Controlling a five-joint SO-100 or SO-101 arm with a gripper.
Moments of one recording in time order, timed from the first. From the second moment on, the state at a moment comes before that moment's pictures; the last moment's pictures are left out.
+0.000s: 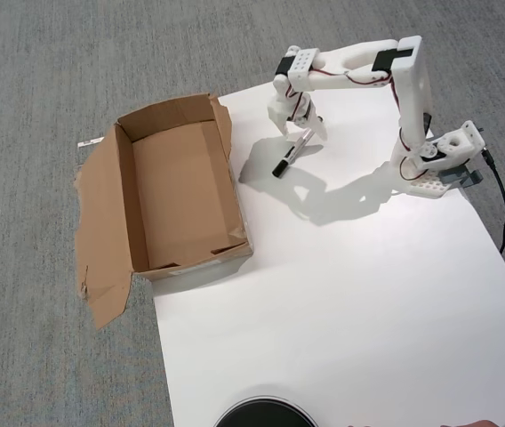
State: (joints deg) arm 35.6 64.8 86.8 71.8 174.6
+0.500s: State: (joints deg) arm 35.6 65.4 89.1 72.0 169.1
